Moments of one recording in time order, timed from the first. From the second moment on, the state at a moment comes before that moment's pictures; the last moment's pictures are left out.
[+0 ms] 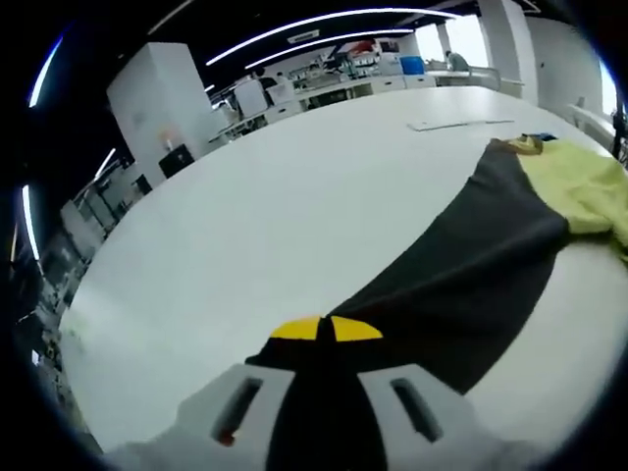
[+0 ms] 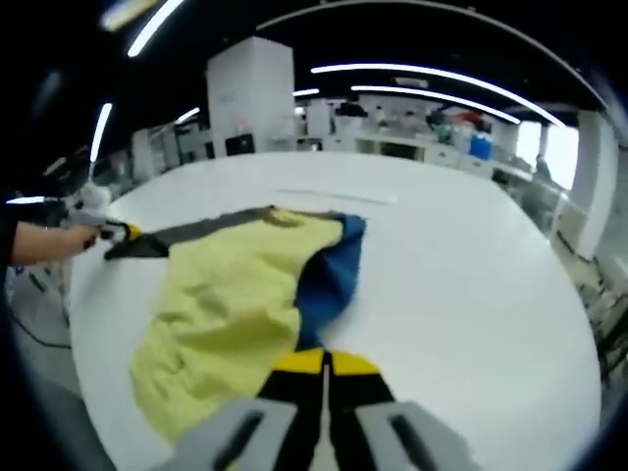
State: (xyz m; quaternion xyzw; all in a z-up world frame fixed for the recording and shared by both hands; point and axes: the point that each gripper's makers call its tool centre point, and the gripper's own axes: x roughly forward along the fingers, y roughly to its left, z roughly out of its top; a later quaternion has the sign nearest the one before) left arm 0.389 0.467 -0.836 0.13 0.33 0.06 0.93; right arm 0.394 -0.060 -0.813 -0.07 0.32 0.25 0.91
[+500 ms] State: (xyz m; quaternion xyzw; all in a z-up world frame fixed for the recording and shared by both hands) left arm 0.415 0.479 -0.837 0.16 0.34 0.05 0.93; right arm 0.419 -0.114 -0.811 -0.06 0.32 0.19 0.93
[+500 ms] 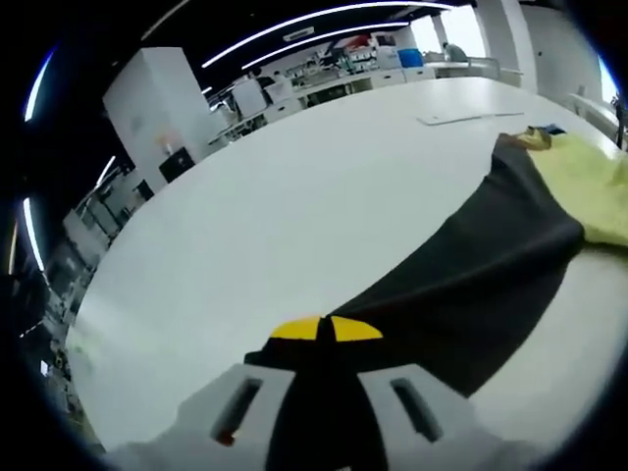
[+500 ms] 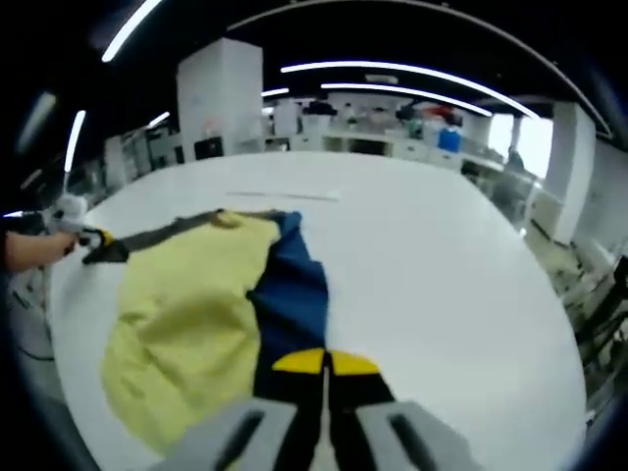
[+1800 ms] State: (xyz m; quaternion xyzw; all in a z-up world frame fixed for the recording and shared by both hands) left arm 0.438 0.505 -0.827 0.15 0.33 0.04 0.93; right arm 0.464 -0.216 -0.819 -0.14 0.33 0.09 0.93
